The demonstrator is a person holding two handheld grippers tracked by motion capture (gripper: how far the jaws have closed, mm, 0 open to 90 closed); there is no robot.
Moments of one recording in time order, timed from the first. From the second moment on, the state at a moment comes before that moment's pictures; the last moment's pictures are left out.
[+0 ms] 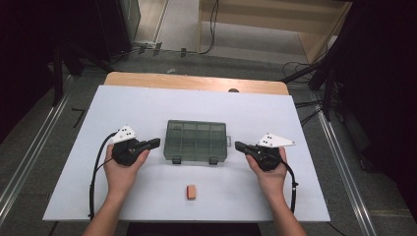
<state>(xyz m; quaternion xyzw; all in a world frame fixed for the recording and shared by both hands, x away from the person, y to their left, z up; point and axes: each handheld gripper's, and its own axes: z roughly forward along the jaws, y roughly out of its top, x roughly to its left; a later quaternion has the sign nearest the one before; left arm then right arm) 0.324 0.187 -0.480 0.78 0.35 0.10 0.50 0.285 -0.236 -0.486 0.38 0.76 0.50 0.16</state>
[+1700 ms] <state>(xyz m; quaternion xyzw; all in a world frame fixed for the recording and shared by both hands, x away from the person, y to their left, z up) 0.328 0.187 -0.504 0.82 0.35 0.03 0.46 0.289 -0.224 -0.517 0.33 0.83 0.44 0.10</state>
